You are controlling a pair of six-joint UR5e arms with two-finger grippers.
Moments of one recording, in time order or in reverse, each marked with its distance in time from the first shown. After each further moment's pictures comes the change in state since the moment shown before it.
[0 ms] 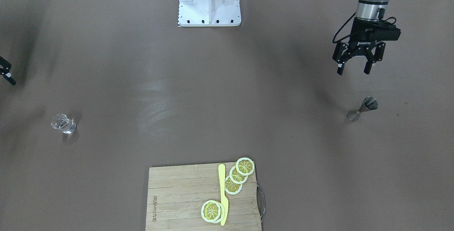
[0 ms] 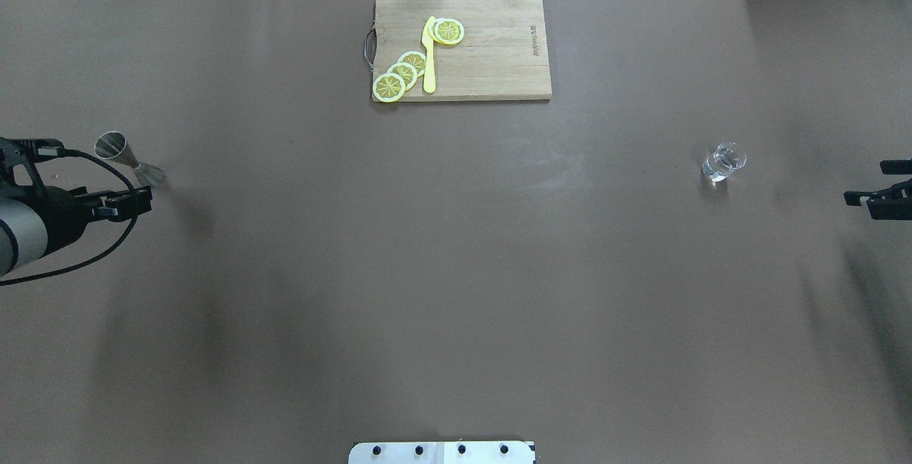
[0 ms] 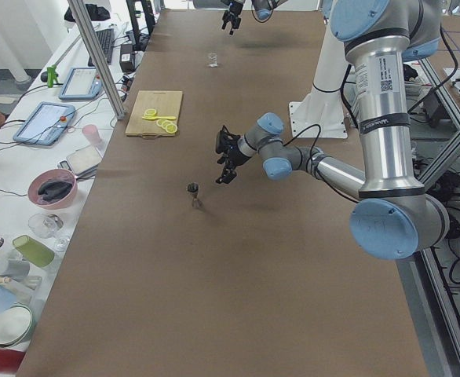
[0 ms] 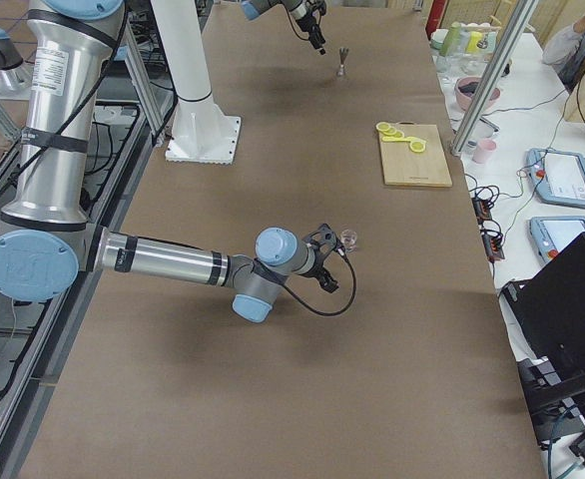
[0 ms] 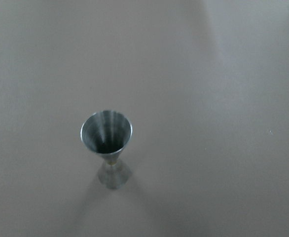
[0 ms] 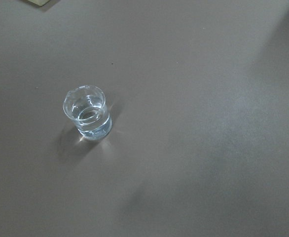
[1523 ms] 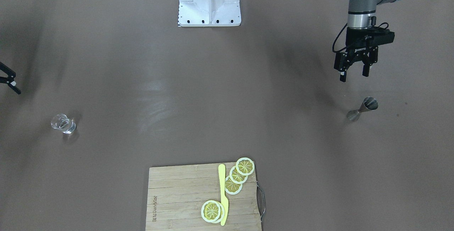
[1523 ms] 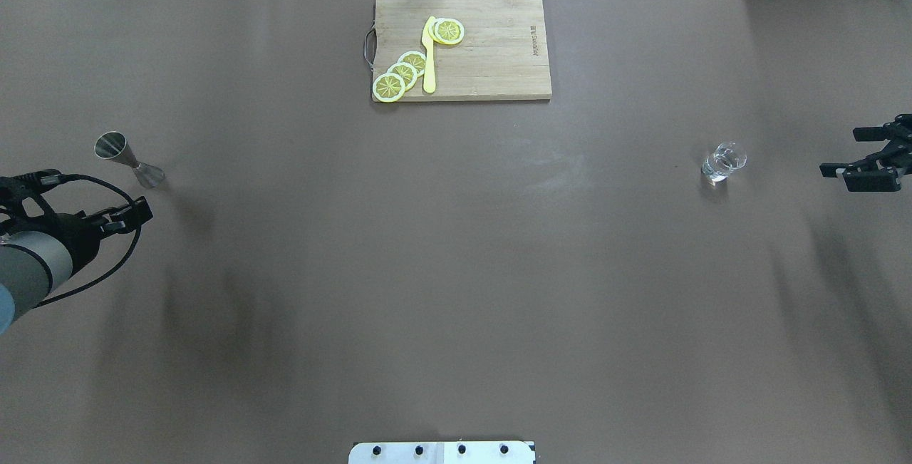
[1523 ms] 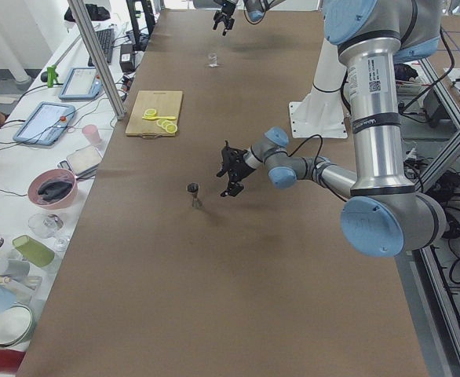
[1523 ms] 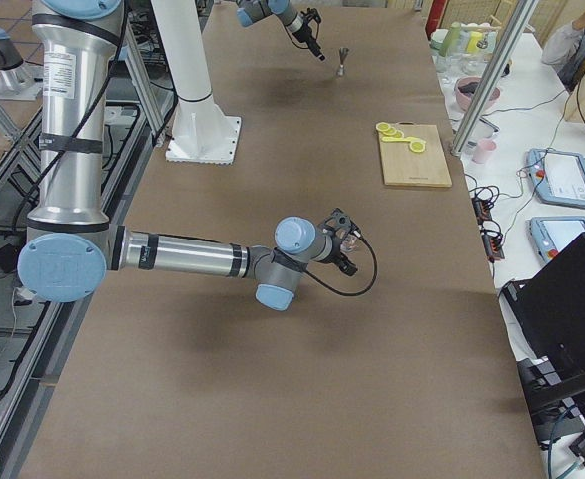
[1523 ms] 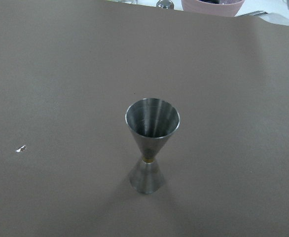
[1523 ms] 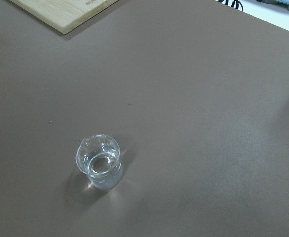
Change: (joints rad) left arm 0.096 0.017 0.094 -0.006 0.173 -0.300; right arm 0.010 0.094 -0.016 0.001 0.020 -0.038
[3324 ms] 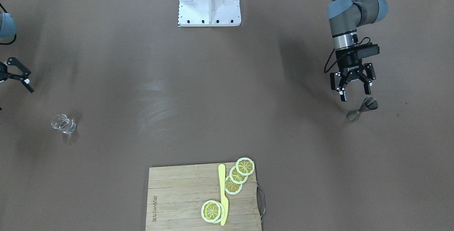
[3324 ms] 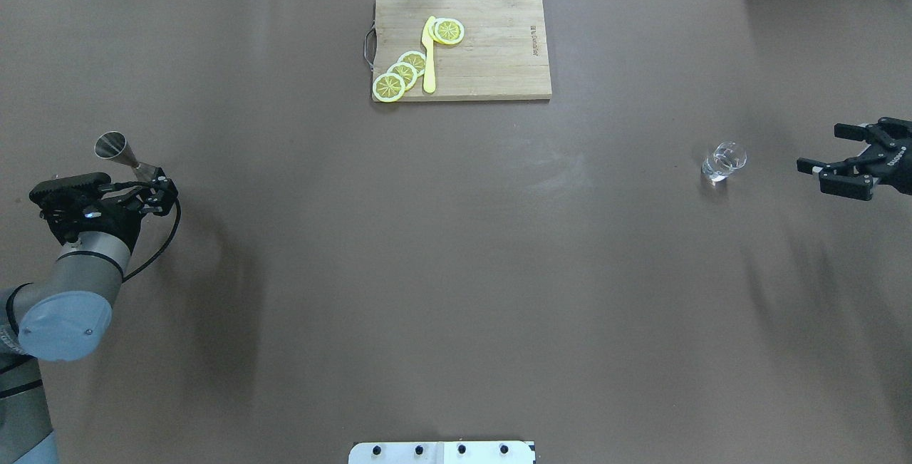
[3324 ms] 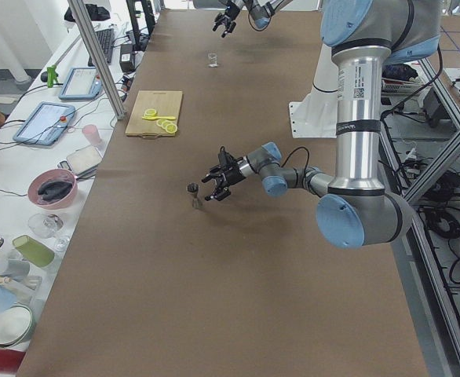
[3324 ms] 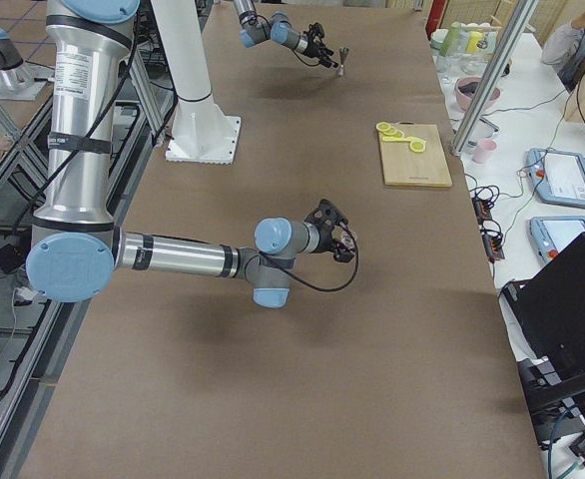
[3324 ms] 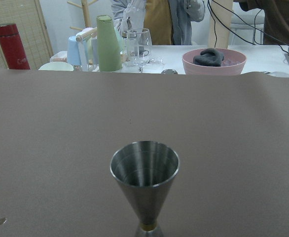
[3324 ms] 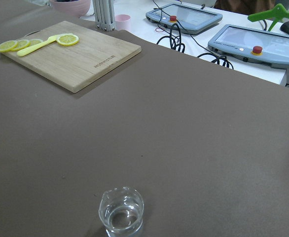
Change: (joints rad) left arm 0.062 -0.158 0.237 0.011 0.383 0.002; right arm -0.139 -0.037 -0.021 0.313 -0.264 0.213
